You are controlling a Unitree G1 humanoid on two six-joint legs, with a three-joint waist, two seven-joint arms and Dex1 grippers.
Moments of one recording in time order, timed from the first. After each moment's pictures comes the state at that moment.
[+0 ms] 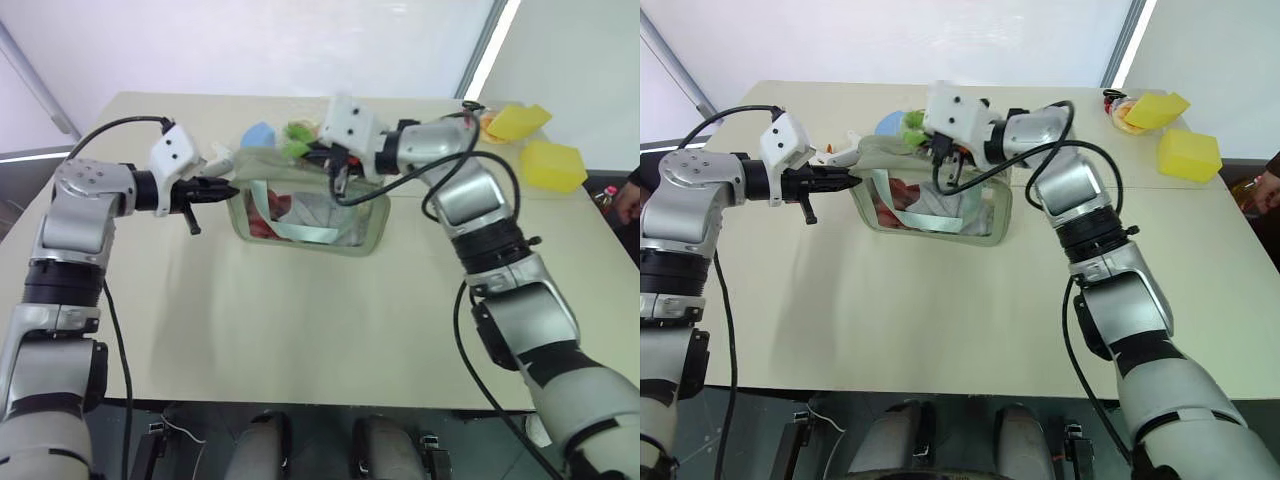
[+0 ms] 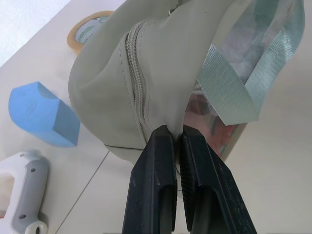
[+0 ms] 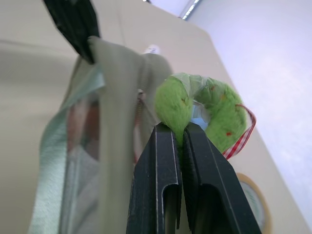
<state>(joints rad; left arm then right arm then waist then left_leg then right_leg) -0.86 0.77 -0.05 0.37 -0.14 0.28 -1.18 -1.15 -0.42 0.23 0.31 -0.04 0.27 0.95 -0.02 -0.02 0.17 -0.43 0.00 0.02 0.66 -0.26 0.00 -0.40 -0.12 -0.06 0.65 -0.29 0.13</state>
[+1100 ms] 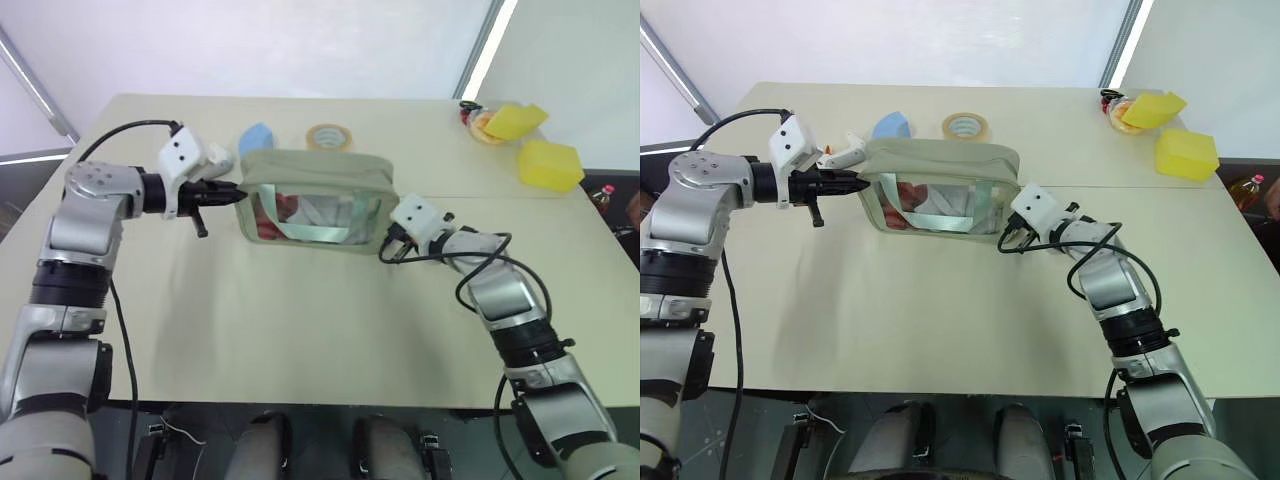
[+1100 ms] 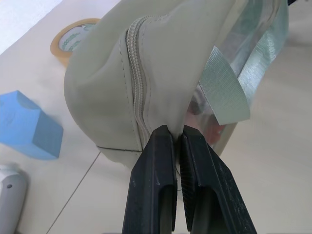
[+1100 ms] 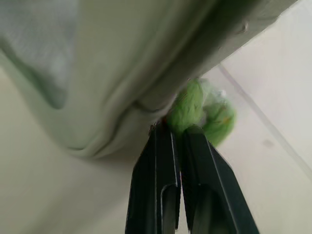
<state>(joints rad) -0.84 0.76 -0.06 0.33 -0.16 0.32 -1.17 -0.59 -0.51 0.19 0.07 -0.18 0.52 0.62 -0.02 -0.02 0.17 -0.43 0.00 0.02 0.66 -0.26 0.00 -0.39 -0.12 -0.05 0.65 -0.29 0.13</state>
